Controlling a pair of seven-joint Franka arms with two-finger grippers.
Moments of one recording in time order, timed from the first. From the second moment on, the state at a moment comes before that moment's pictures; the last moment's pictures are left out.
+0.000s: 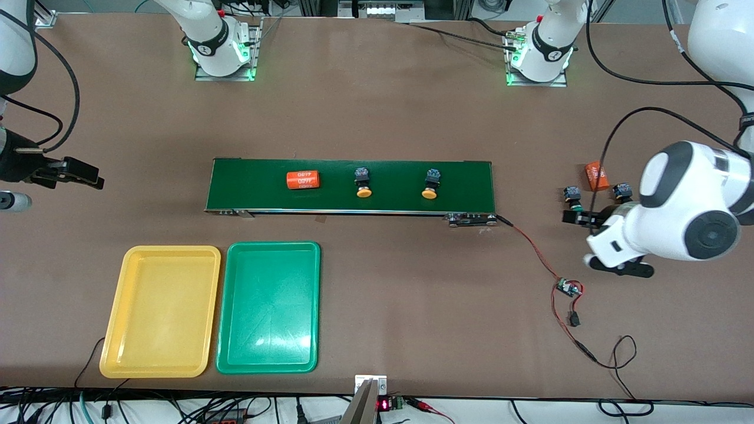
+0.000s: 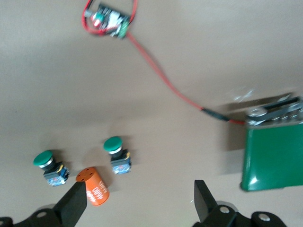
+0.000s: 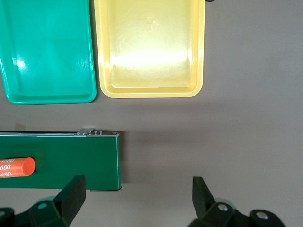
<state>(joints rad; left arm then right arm) 0.38 0.61 -0.54 -1.40 0.26 1.54 -0.04 0.09 0.18 -0.17 -1.55 0.05 1.68 -0.07</state>
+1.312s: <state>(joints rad) 0.27 0.32 -0.03 -2.27 0.01 2.20 0.11 0.27 0.25 -0.16 -1.63 0.08 1.82 -0.06</state>
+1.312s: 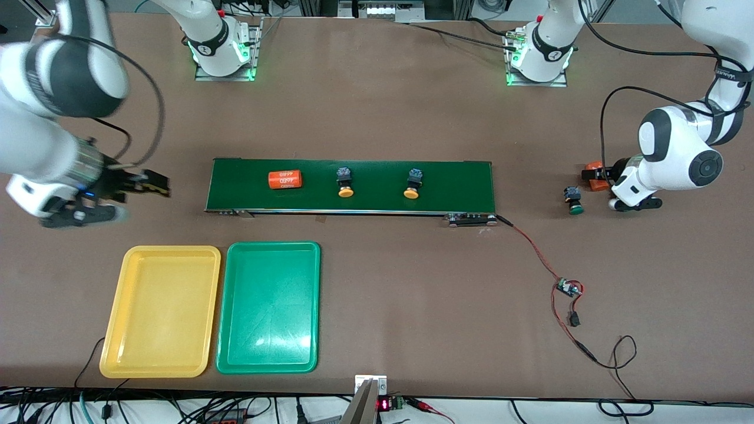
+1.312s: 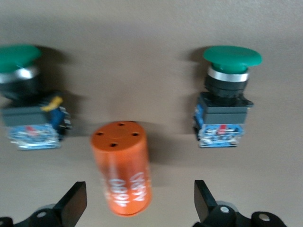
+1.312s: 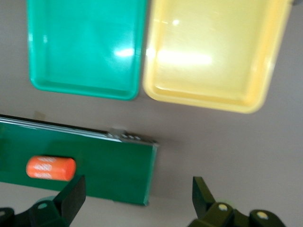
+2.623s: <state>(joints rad) 0.22 0.24 -0.04 -2.17 0.00 1.97 0.13 0.75 0.53 -0.15 -1.62 0.14 2.02 0.35</state>
